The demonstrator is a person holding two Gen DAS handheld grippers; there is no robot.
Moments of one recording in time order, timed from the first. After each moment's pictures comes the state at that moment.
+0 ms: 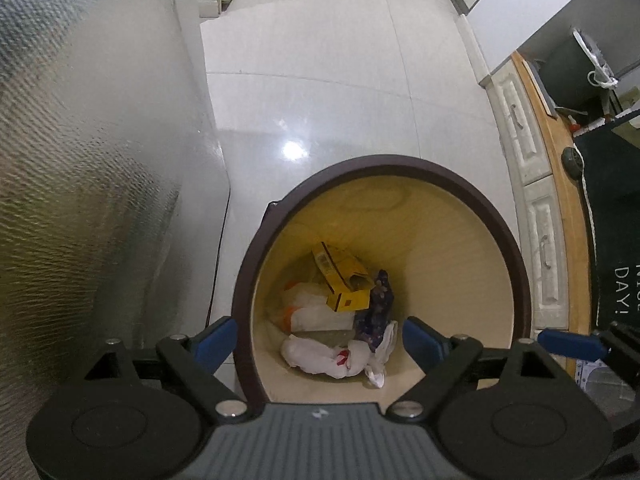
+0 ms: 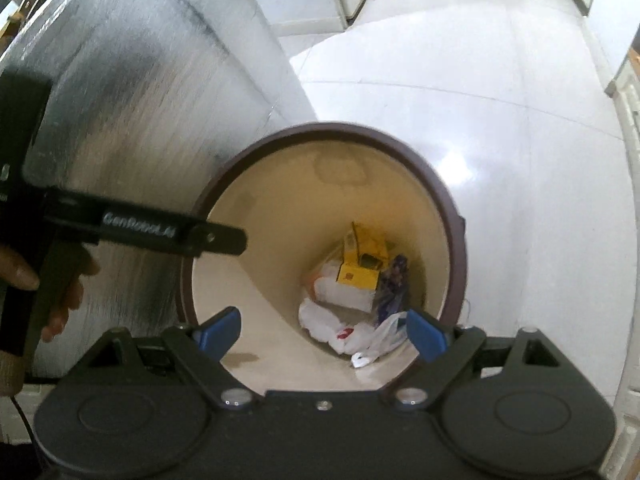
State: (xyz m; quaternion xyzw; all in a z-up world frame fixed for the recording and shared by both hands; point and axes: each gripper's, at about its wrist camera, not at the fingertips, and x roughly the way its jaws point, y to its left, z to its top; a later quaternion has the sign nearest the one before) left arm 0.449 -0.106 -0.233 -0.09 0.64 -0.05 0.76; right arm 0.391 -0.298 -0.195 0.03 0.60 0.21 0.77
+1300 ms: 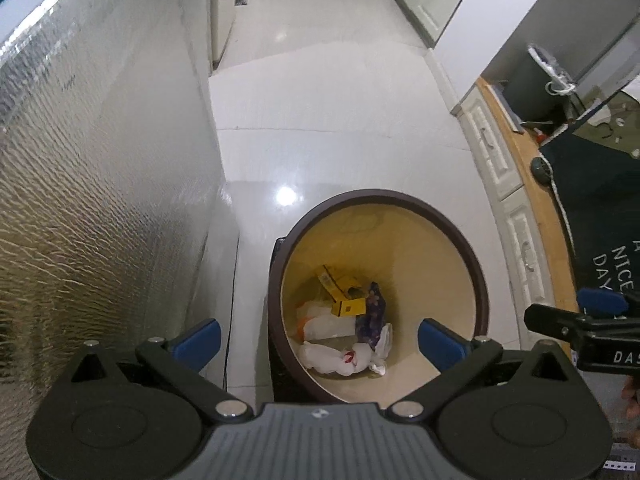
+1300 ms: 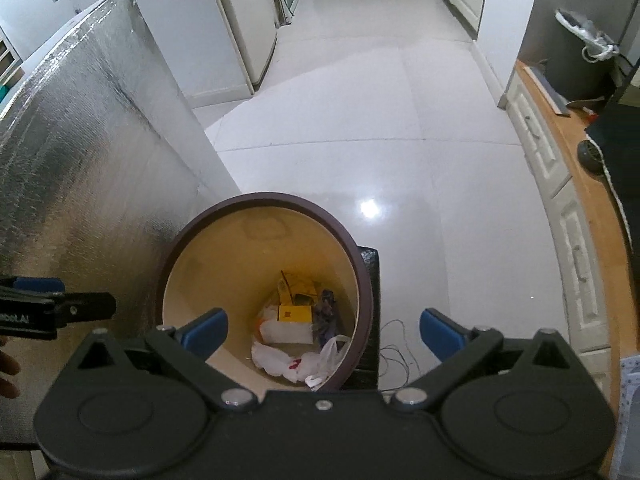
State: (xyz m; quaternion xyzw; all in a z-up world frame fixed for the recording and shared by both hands) left arm 0.397 -0.087 -0.140 -0.05 0.58 -0.08 0.81; right arm 0.359 -0.327 -0.124 0.04 0.55 0.06 0.83
